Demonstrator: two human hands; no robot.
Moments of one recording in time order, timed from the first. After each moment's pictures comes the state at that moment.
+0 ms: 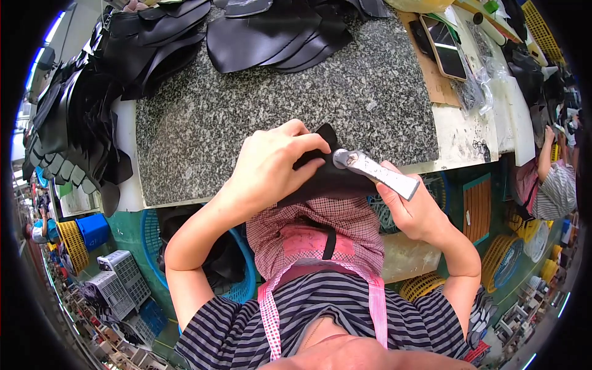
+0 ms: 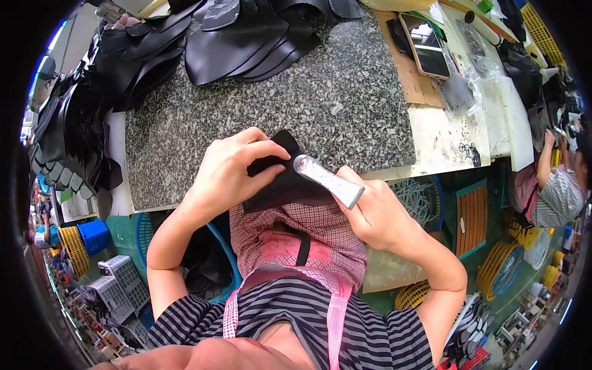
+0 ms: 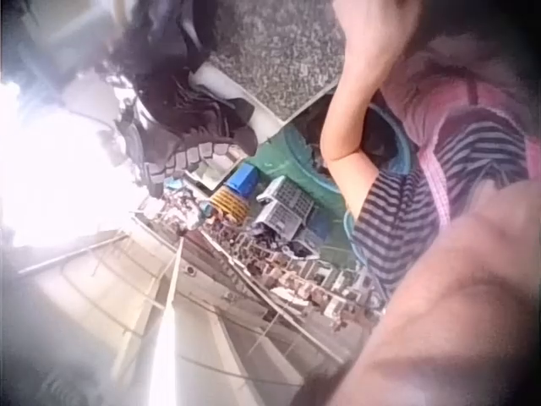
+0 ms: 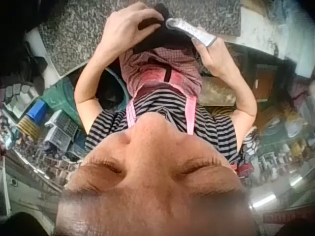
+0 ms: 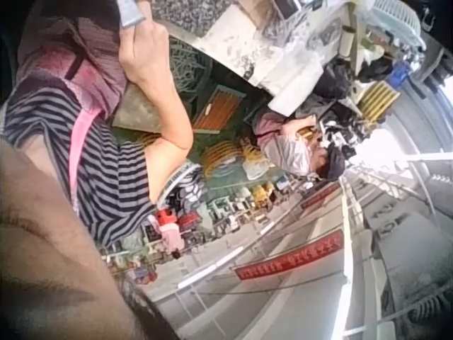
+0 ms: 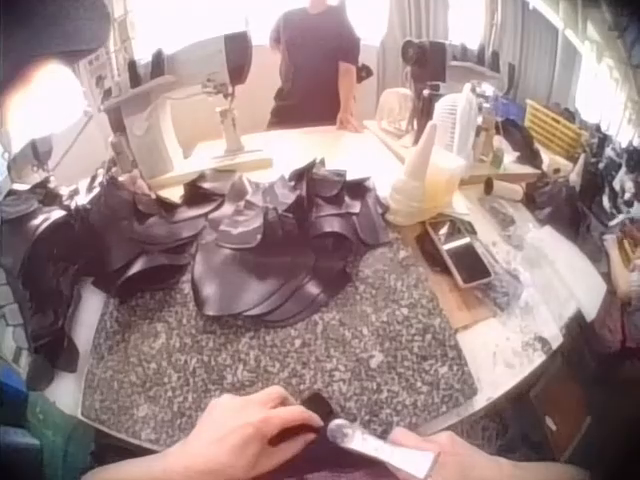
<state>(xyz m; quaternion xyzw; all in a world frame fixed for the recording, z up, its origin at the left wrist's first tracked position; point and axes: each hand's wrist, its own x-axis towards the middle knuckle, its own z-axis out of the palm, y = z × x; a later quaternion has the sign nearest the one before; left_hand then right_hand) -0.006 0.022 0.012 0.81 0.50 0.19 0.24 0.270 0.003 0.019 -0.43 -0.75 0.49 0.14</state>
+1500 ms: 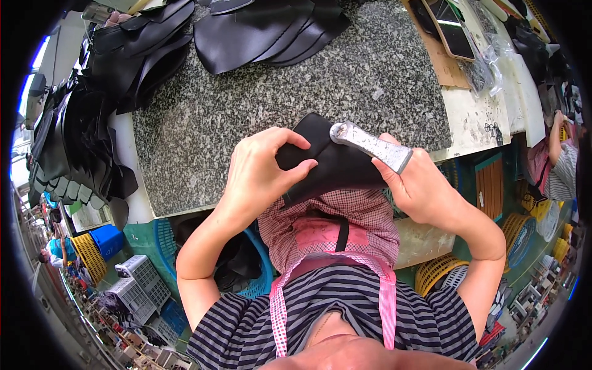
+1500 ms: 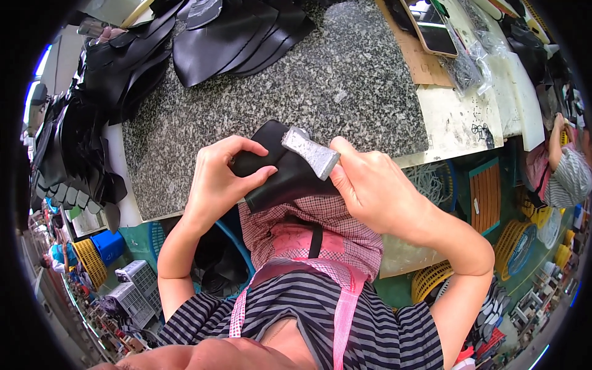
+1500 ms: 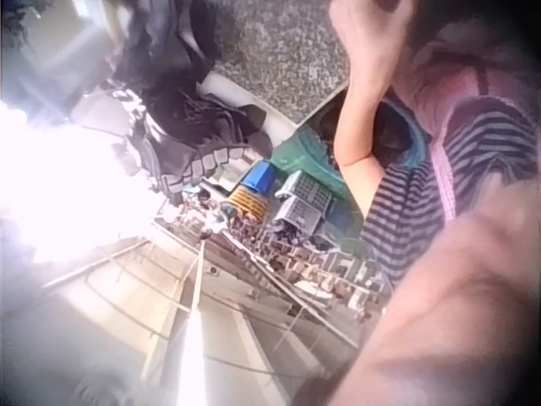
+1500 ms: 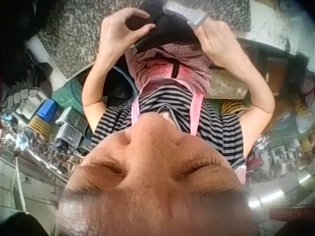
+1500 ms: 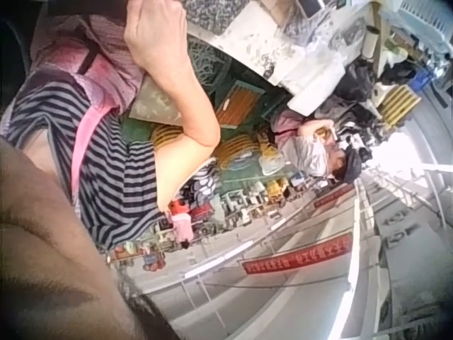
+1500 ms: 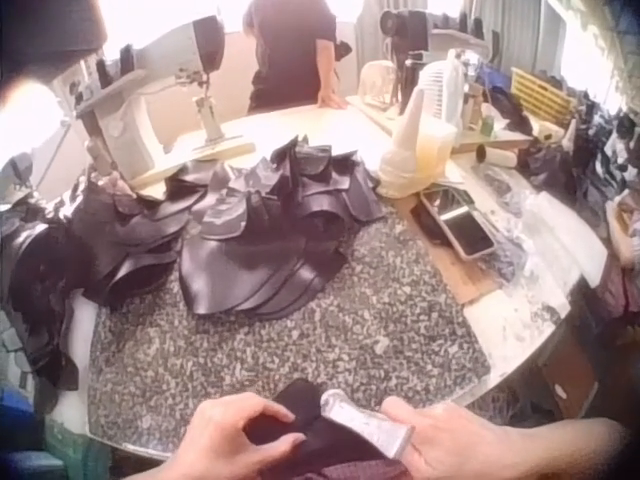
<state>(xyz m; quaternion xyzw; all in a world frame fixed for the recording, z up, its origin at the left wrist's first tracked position) -0.024 0.016 0.001 0.72 0.56 0.25 0.32 0.246 0.025 0.022 -0.45 -0.78 0.42 0.11</state>
